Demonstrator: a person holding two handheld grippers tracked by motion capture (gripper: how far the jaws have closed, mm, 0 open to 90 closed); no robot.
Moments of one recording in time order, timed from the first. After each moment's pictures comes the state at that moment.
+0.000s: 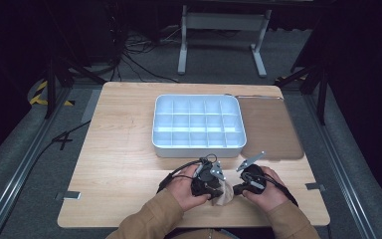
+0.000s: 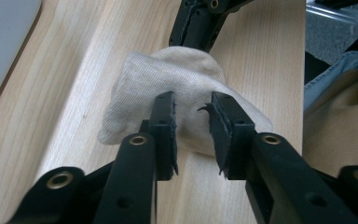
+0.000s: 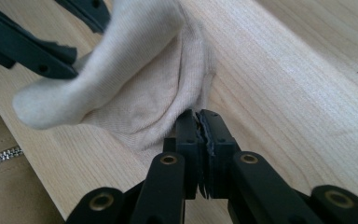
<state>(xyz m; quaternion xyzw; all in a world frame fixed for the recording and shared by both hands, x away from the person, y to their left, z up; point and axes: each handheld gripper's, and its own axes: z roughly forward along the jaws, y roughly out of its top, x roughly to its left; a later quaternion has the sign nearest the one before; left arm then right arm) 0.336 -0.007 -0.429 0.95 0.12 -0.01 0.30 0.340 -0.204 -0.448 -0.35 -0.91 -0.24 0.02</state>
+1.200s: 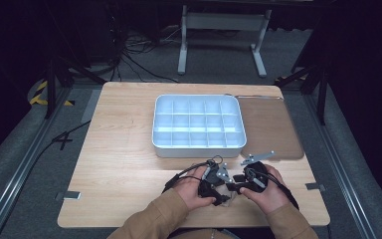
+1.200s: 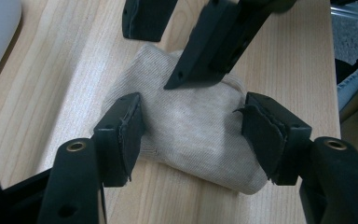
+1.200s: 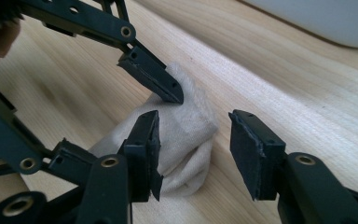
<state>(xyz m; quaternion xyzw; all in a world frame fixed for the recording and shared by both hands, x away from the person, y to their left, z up) 0.343 -0.022 -0.452 0.95 0.10 0.00 0.31 0.338 -0.205 -0.440 -0.40 -0.86 -0.32 -0.01</state>
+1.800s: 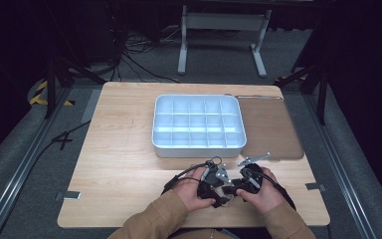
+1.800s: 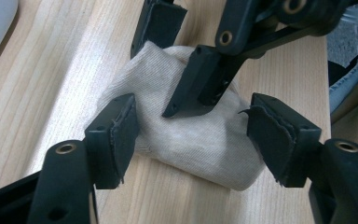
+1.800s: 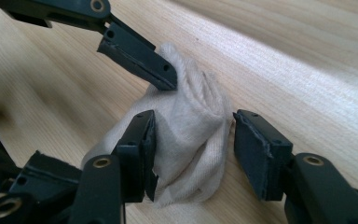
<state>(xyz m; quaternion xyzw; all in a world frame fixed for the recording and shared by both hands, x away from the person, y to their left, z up) 0.338 -0.021 -0.450 0.95 0.11 -0.01 0.31 0.341 -0.201 -0.459 -0.44 -0.84 -0.32 0.04</state>
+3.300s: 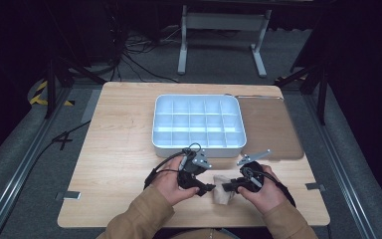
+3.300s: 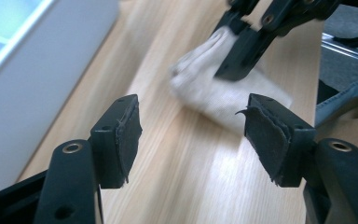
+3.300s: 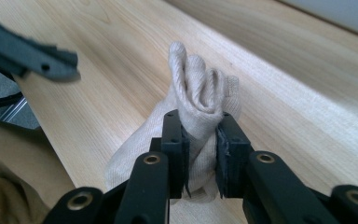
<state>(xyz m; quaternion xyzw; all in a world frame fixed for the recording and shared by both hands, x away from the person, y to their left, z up) 0.344 0.040 -0.402 0.92 0.18 0.02 0.34 0.337 -0.196 -0.433 -0.39 -0.86 -0.33 0.04</state>
